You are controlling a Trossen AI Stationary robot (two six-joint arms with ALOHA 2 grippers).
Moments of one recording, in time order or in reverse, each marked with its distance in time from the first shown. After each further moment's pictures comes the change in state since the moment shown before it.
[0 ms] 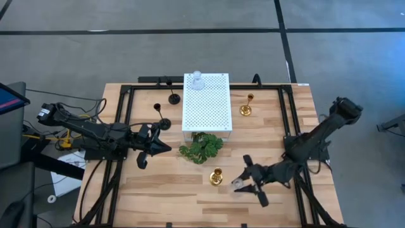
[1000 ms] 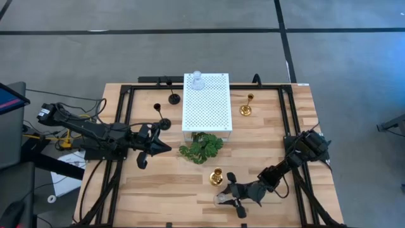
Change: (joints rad) left arm 0.000 0.000 0.000 0.000 0.000 0.000; right arm 0.006 0.712 -0.019 0.656 0.012 -0.030
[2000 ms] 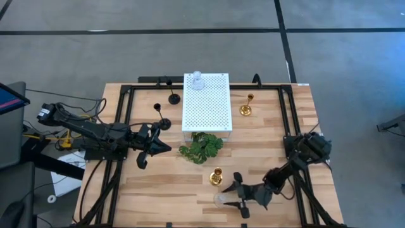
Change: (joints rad) left arm 0.000 0.000 0.000 0.000 0.000 0.000; right arm 0.070 -0.003 -0.051 0.021 0.178 0.018
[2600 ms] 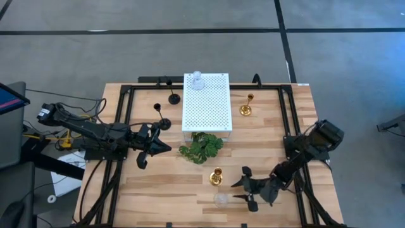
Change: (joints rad) left arm 0.000 0.000 0.001 0.000 0.000 0.000; right arm 0.036 -0.205 -0.108 -0.305 -0.003 0.143
